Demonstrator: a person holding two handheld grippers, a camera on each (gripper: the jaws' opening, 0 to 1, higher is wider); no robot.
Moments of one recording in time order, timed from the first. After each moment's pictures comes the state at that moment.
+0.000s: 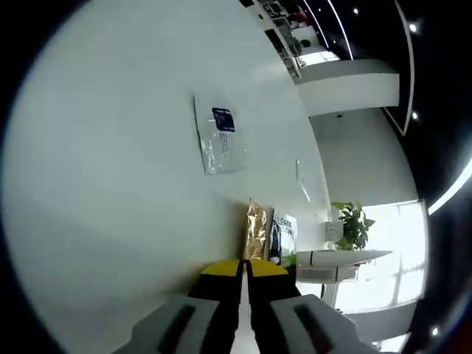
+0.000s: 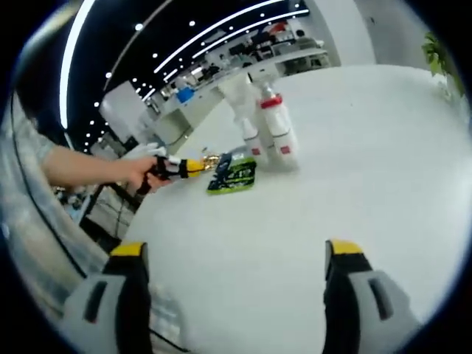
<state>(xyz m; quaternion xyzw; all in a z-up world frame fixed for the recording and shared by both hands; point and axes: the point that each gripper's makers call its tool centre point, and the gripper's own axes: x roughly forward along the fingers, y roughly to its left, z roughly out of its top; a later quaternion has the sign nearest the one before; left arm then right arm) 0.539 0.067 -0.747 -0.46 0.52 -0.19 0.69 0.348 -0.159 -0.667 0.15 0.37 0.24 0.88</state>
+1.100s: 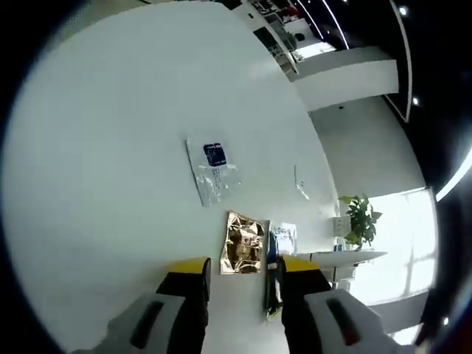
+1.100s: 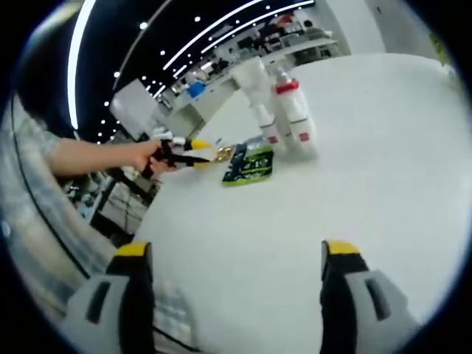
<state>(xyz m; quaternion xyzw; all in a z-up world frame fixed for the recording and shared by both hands) 0.547 0.099 -0.721 -0.40 0.53 -0.19 0.72 0.342 -0.136 -0.674 0.17 0.38 0.28 0.86</state>
